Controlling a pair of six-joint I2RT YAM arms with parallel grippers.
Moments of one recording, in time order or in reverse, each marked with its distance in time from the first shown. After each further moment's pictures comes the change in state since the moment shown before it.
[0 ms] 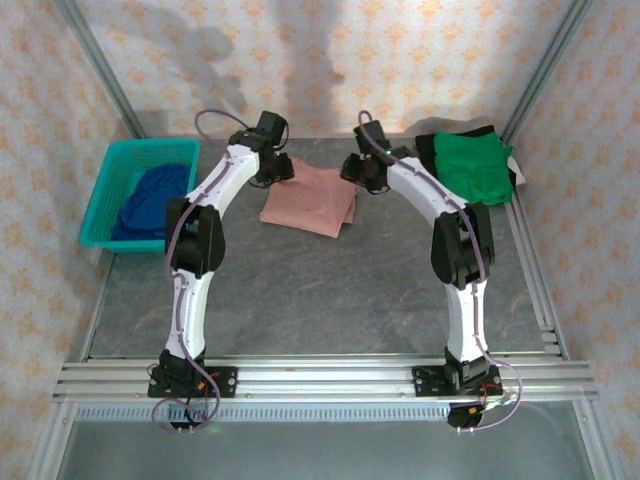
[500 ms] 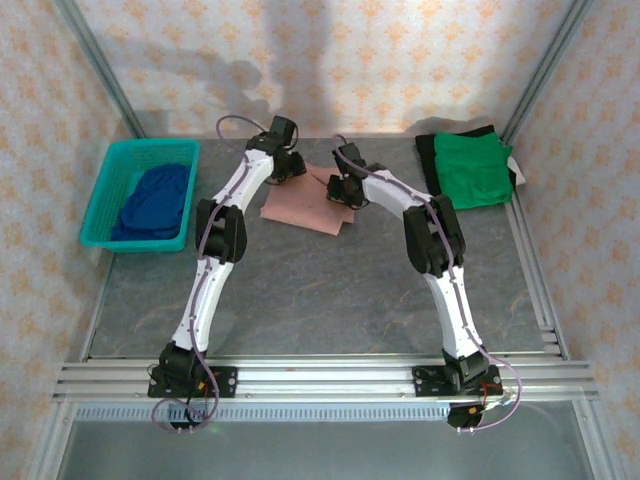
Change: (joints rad) left arm 0.026 0.432 0.488 0.027 0.032 0.021; right arm 0.032 0.242 0.049 0.086 -0.040 -0.026
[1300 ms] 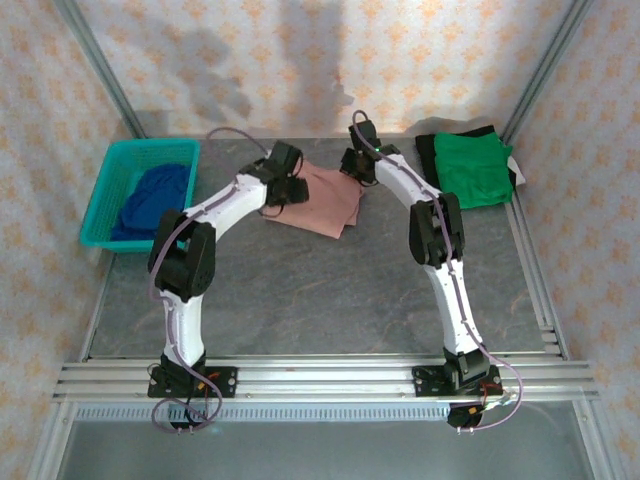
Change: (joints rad) left arm -0.148 -0.705 -1.052 0.328 -0.140 0.007; right arm -0.104 0.140 0.314 -0.074 0.060 0.070
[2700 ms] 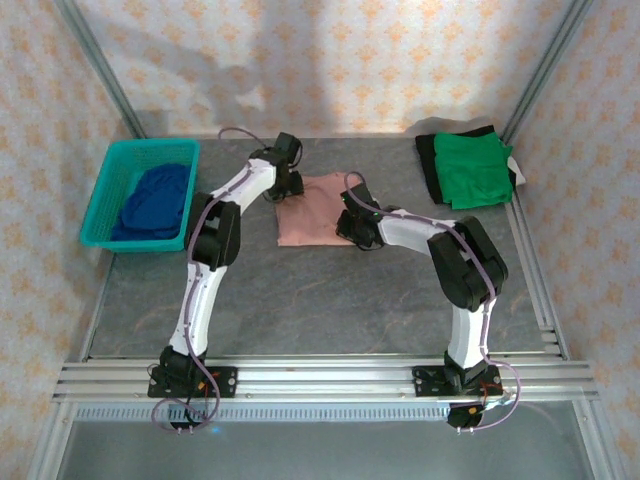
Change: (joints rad) left arm 0.100 0.451 0.578 -0.224 0.055 0.010; right arm 0.194 -0.568 -0.999 0.343 0.018 0.177
